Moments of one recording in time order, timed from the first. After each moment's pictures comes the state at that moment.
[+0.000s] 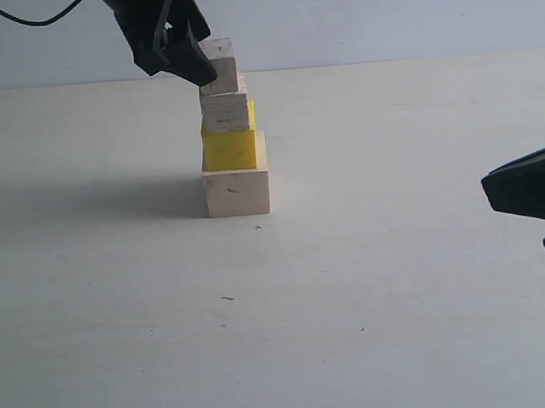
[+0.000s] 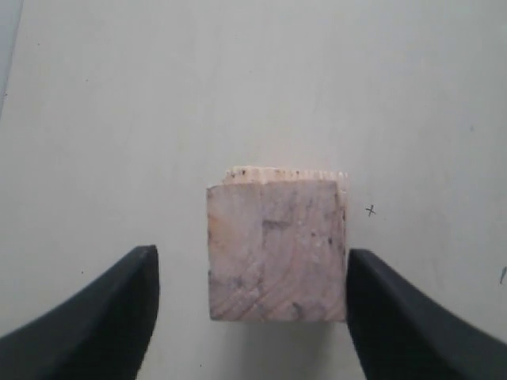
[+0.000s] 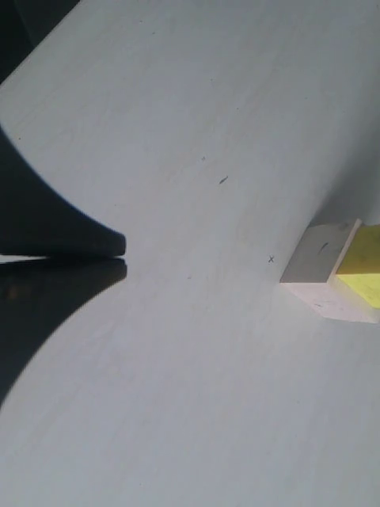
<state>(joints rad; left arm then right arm) -0.41 1.96 -1.84 -0.41 1.14 1.22 0.71 0.78 -0.76 0.03 0.87 0.08</state>
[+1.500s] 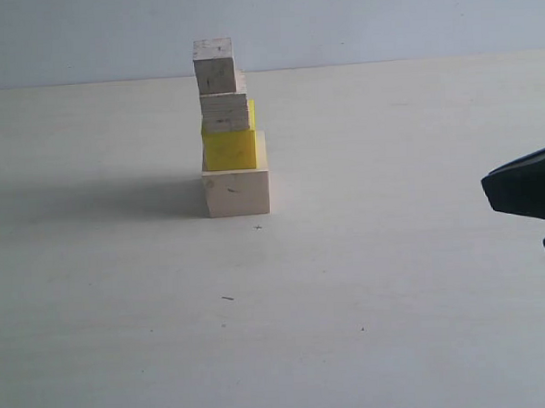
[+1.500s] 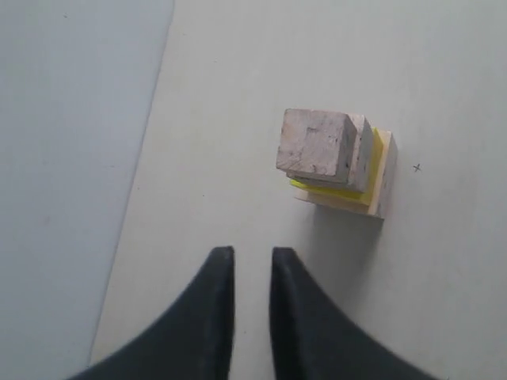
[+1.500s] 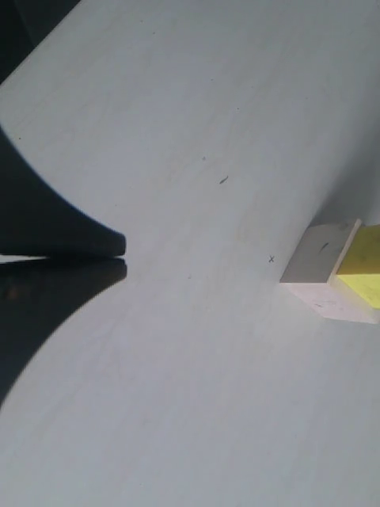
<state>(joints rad) -0.41 1.64 -1.84 -0.22 1.21 1.06 0.71 0.78 -0.76 0.03 0.87 0.08</state>
